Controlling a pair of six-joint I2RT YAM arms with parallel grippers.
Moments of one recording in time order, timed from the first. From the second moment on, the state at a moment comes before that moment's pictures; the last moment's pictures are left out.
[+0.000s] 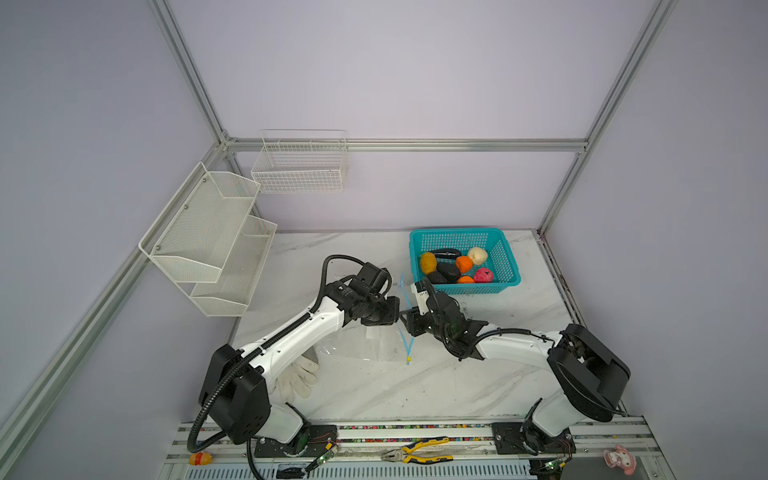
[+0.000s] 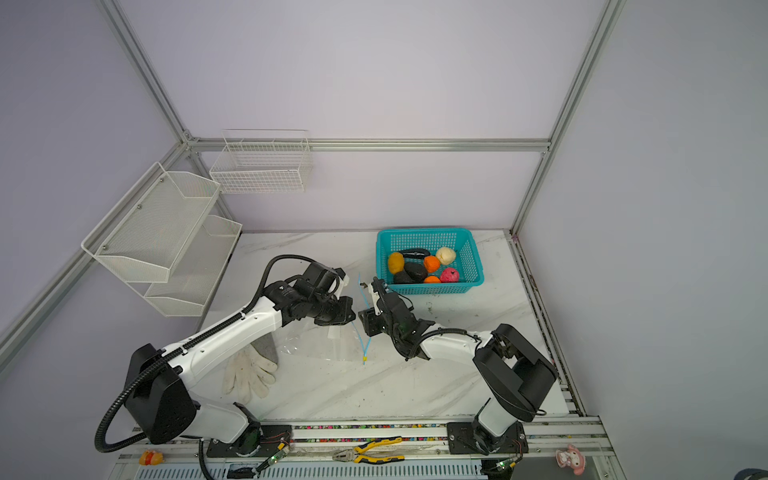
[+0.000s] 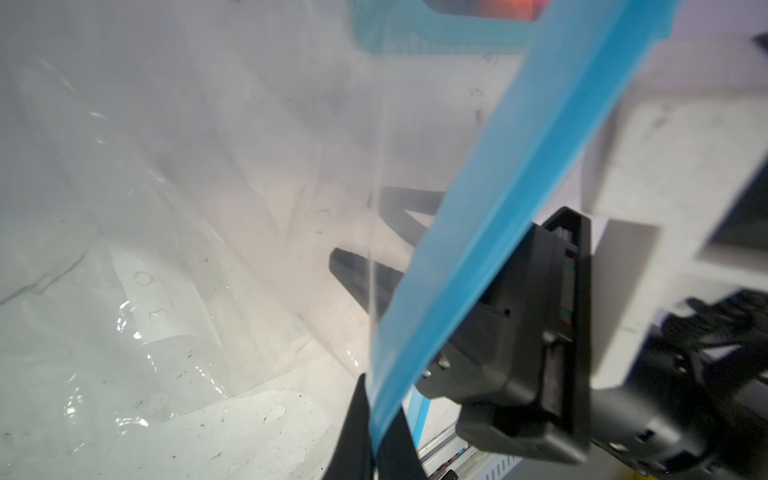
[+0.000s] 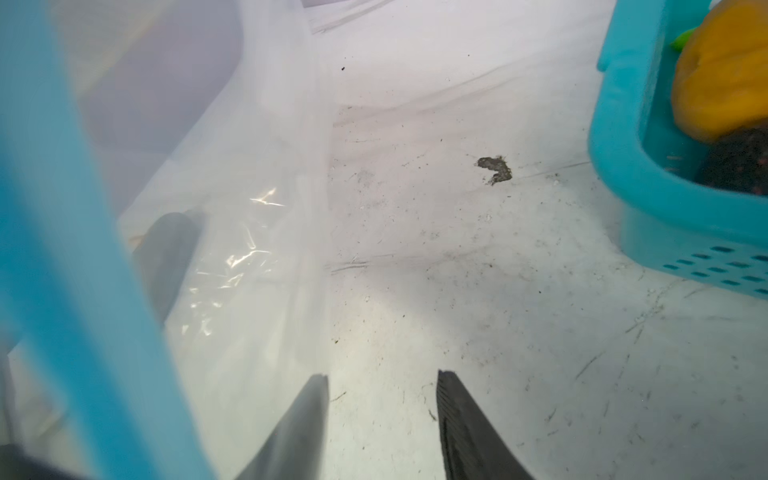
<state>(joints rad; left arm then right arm) -0.63 1.46 1.21 -0.74 0.24 -0.60 0.82 1.61 0.80 0.27 0.01 0.44</state>
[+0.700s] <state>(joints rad) -0.61 1.45 1.26 -0.90 0.25 -0.61 0.73 1.80 0.89 0.28 -0.04 0.41</state>
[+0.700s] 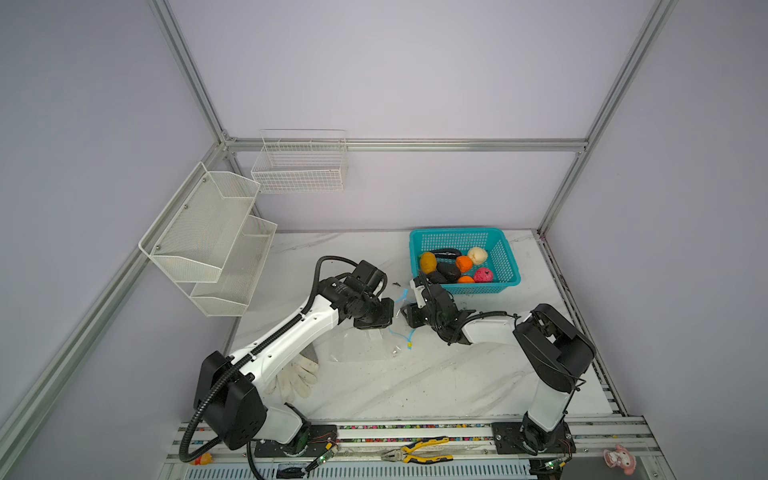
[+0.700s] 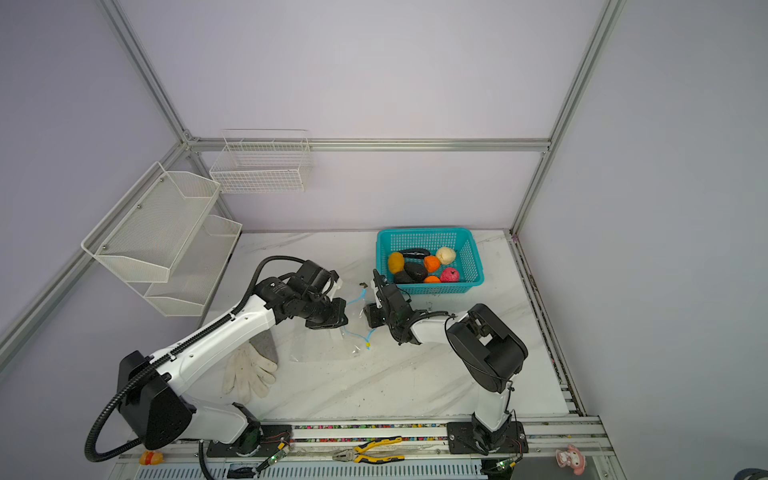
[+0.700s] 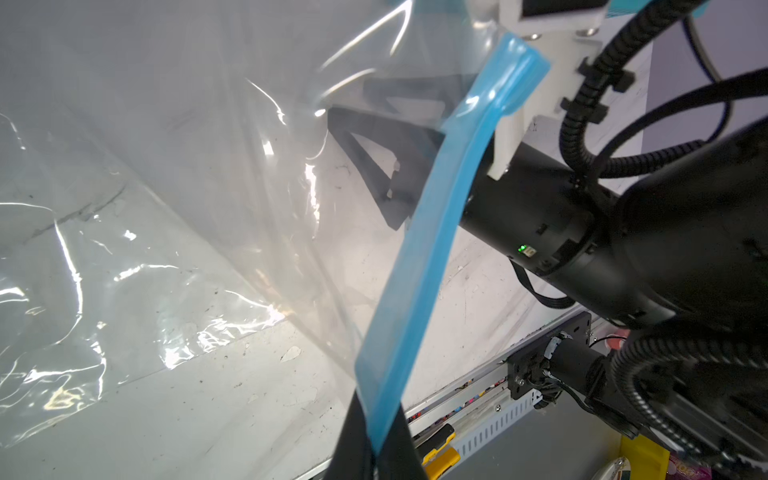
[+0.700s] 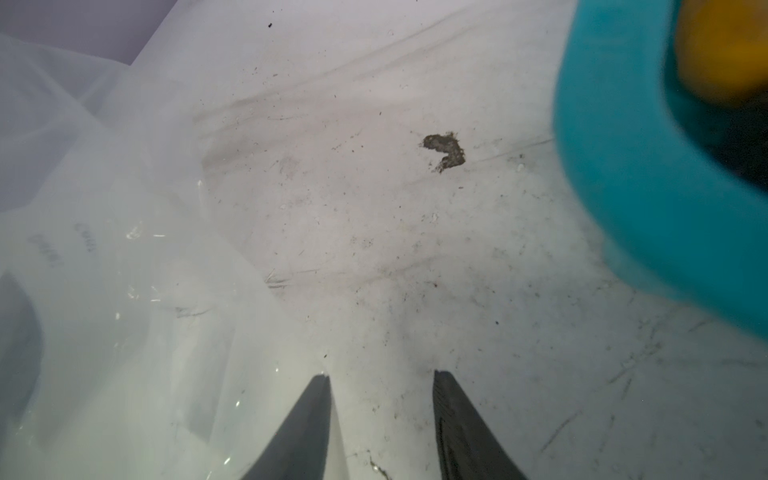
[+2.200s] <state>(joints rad) -0.51 1.66 1.30 -0.80 0.34 -0.68 0.50 1.68 1.36 -0.30 0.06 0.34</state>
